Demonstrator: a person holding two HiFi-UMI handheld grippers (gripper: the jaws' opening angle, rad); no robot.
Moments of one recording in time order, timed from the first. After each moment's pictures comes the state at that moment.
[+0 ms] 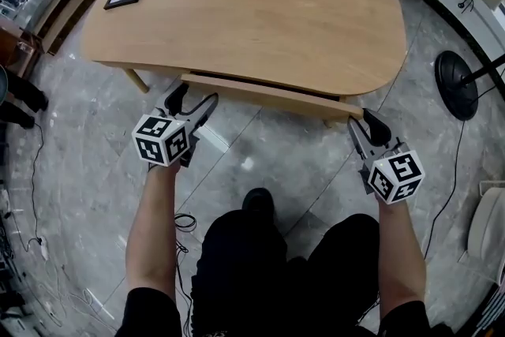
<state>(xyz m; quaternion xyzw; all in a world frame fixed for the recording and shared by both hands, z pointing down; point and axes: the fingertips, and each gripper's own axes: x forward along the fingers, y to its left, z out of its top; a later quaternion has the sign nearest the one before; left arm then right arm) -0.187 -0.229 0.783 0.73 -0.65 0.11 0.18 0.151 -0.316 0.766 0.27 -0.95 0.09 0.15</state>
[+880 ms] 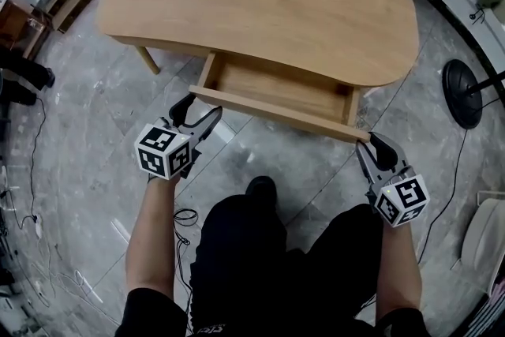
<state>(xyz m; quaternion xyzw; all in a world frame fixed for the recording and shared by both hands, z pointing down) -0.167 -0.151 0.787 0.73 -0.64 0.14 0.20 0.173 -0.247 0.768 0.22 -0.95 0.09 0.18</state>
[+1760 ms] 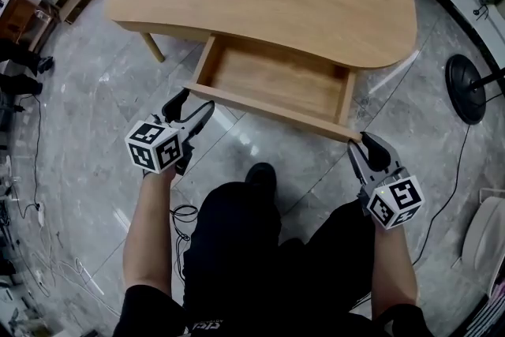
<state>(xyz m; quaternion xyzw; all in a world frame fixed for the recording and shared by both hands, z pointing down) -0.162 -0.110 0.781 0.71 -0.66 0.11 0.23 0.180 -0.205 0.766 0.21 -0.96 0.13 0.16</state>
